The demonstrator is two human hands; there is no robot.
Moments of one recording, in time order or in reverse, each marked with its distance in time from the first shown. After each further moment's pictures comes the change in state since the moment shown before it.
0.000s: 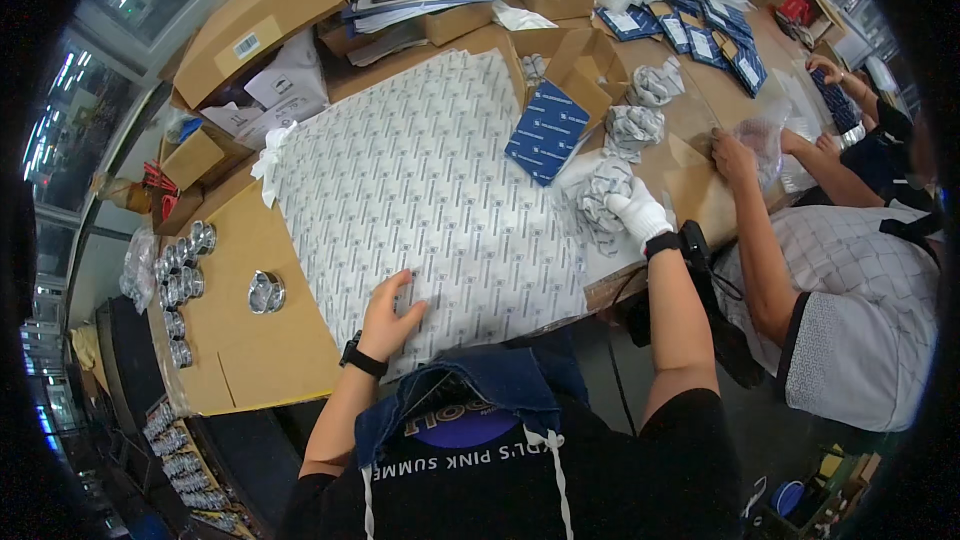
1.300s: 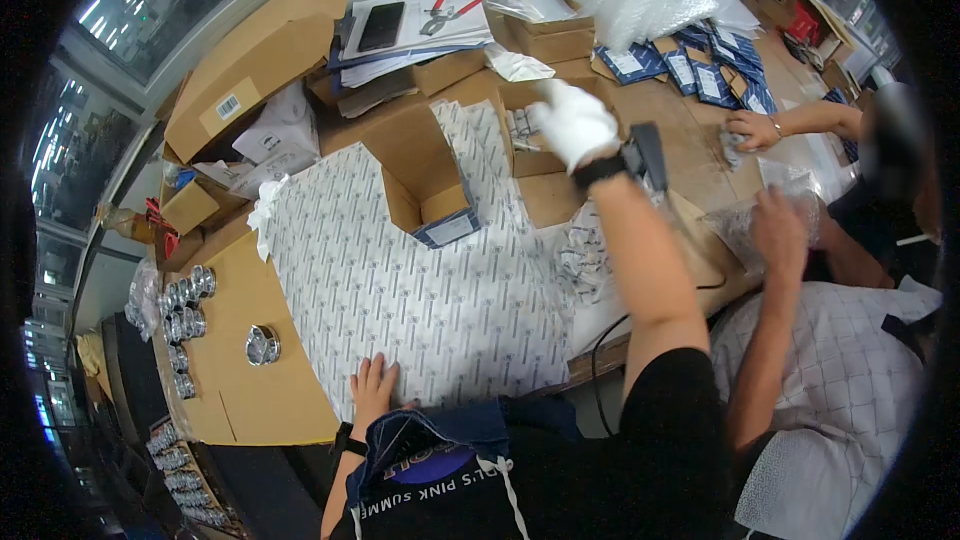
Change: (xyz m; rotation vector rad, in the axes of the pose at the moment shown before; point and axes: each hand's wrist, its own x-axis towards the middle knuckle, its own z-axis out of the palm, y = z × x) left_hand -0.041 0.003 0.010 0.604 -0.139 -0.084; right_hand 0.111 -0.195 -0.048 -0.157 0.203 -0.440
